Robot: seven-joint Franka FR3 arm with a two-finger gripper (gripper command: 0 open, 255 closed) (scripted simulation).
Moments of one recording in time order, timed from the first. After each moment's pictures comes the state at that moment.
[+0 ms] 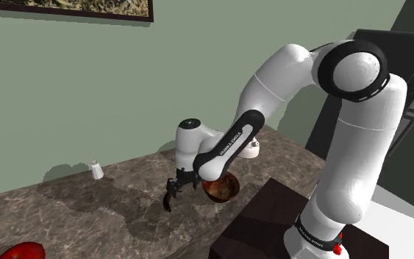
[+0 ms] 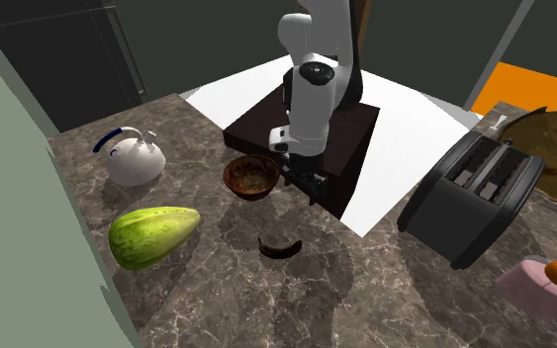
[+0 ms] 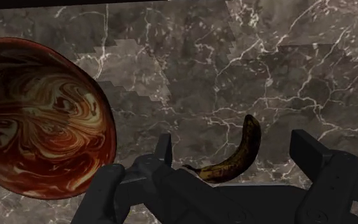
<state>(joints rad) 0.01 0.17 0.39 -2.47 -0.22 2.67 0.87</state>
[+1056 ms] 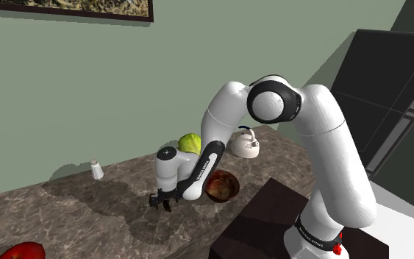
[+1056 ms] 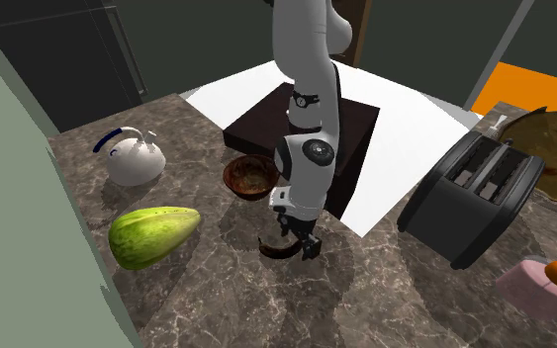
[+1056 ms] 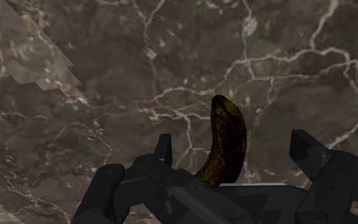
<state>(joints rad) 0.26 0.66 0.13 -2.10 -0.54 2.80 1.26</state>
